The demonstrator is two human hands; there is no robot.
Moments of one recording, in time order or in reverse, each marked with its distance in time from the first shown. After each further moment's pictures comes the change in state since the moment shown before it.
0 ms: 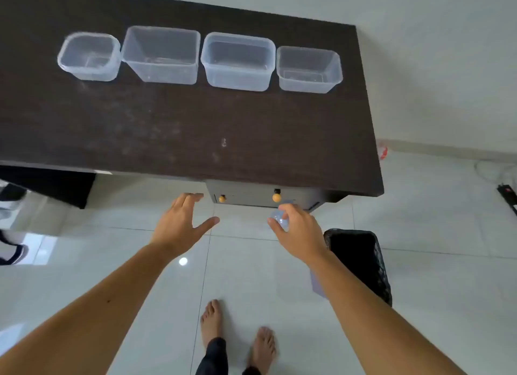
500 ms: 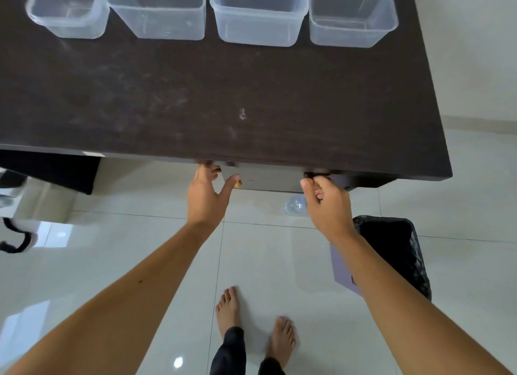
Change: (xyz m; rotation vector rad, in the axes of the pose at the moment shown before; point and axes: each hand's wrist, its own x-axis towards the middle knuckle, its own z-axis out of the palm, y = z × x) left_hand 0.061 -0.009 0.060 -0.461 0.274 -0.180; right_hand 0.053 0.017 0.049 0.245 0.362 0.016
